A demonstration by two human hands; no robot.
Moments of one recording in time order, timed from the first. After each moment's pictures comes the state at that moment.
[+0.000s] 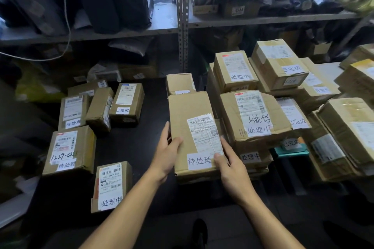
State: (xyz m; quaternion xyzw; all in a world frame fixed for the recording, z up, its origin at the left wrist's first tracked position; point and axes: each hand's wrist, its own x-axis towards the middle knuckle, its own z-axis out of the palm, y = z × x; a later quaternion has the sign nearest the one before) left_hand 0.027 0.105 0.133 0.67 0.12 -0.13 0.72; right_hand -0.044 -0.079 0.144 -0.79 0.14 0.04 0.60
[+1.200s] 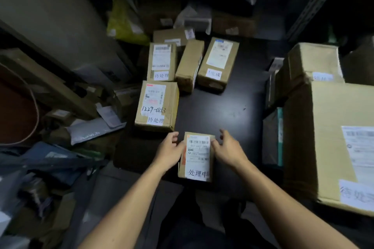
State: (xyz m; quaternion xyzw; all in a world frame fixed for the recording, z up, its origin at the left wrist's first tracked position) left_hand 0.005 0.382 0.022 0.78 0.33 -0.20 0.49; right_hand 0.058 0.188 0.033 -0.88 0.04 0.33 0.33
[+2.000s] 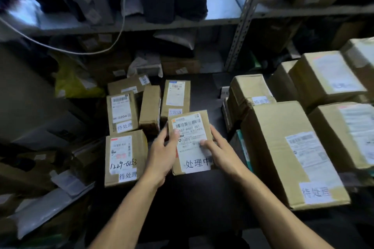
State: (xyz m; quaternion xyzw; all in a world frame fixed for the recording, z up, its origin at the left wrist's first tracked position) left_hand 0.105 0.342 0.131 0.71 0.14 -0.11 0.68; right_hand 0.092 0.170 0.152 -0.71 0.06 0.17 0.68
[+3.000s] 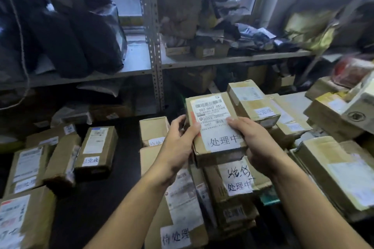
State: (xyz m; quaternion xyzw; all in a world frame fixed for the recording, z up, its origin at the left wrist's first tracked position) left_hand 0.130 0.007 0.273 0.66 0.01 -0.19 0.73; right_hand 0.106 -0.181 0.276 -0.67 0.16 0.02 0.72
